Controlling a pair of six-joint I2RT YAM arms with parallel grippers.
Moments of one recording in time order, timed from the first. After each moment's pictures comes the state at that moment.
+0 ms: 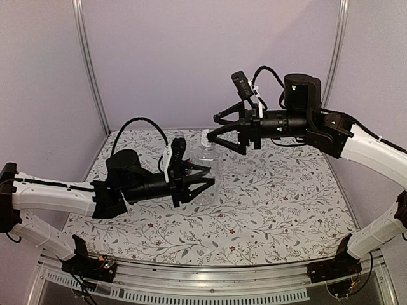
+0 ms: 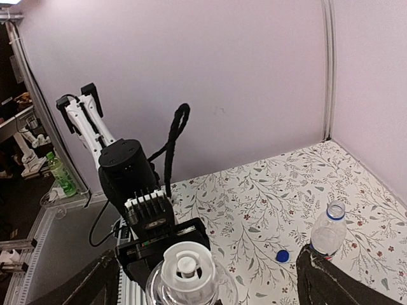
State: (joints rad) left arm -1.05 1.31 0.68 0.65 0.27 -0.13; right arm 0.87 1.40 1.39 -0.15 -0.60 0.09
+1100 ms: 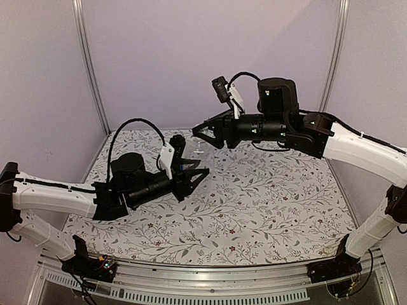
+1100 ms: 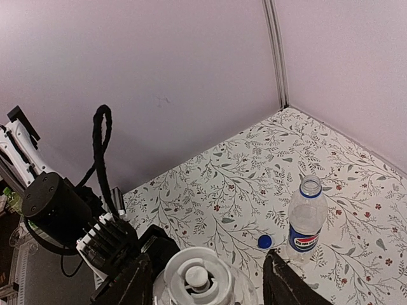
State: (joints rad) left arm -1.08 1.32 0.68 0.58 -0.12 -0.11; right arm 0.96 1.52 1.48 -0.19 -0.24 0.23
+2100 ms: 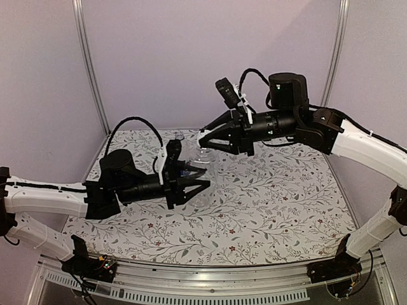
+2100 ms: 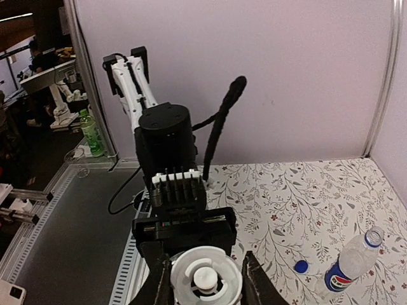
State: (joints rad) left arm -1.06 1.24 0.67 0.56 0.22 -0.08; right arm 0.92 1.48 1.48 -0.23 -0.64 -0.04
